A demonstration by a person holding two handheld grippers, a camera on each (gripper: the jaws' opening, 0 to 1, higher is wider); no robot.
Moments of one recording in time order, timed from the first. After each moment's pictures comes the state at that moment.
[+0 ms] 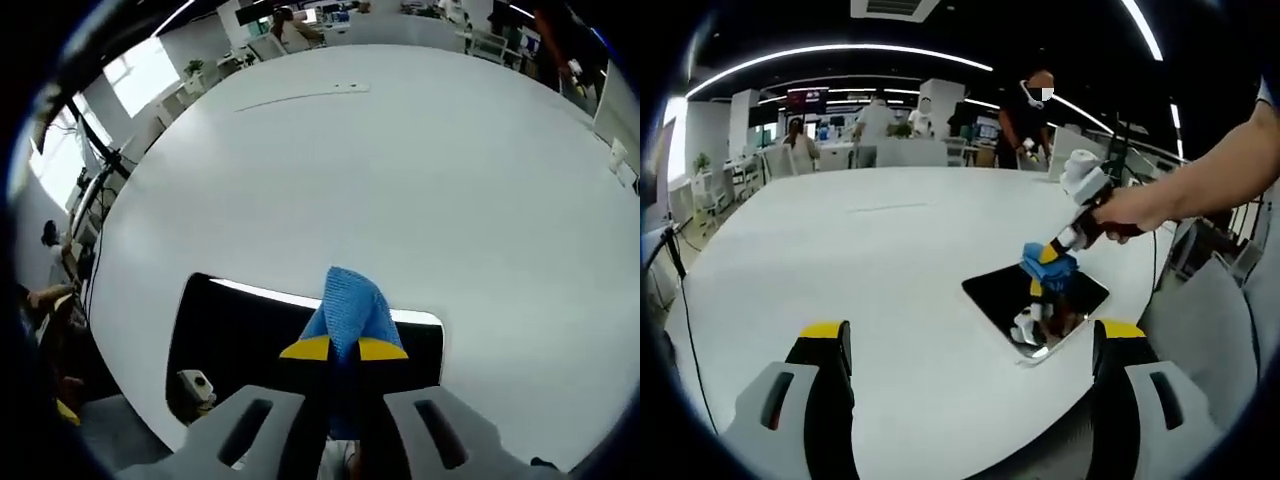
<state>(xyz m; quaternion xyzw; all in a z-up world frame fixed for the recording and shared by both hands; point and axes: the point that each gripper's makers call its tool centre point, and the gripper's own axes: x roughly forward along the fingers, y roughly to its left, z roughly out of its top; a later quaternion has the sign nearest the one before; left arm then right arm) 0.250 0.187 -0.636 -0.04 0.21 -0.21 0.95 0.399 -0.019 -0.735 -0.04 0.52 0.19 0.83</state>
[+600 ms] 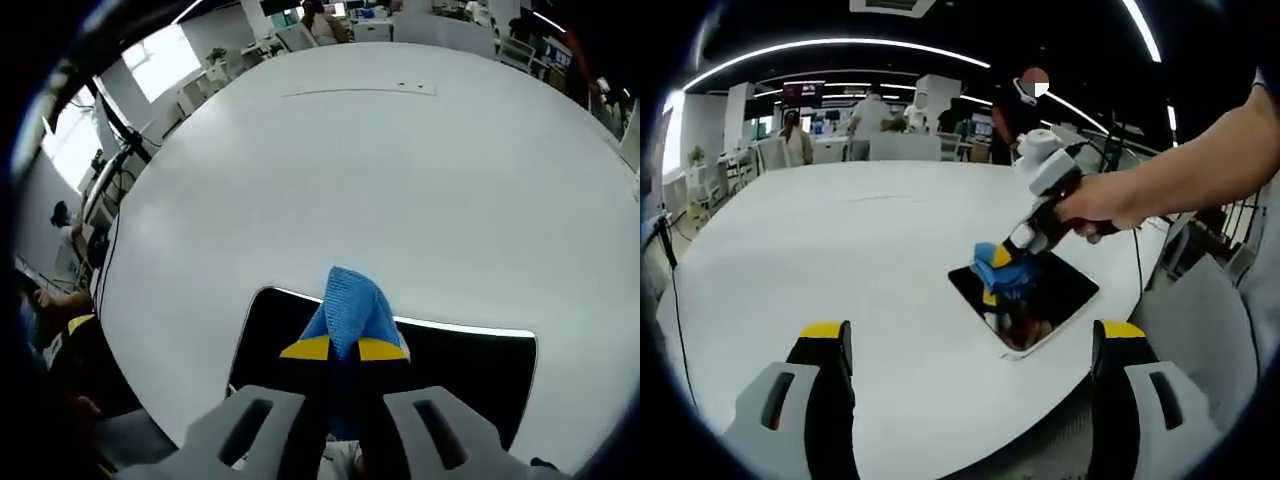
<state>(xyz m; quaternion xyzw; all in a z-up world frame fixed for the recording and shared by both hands) 0.245 0.176 -0.653 -0.05 0.23 -0.22 0.95 0.388 0.061 -0.736 -0.05 0.52 0.23 0.82</state>
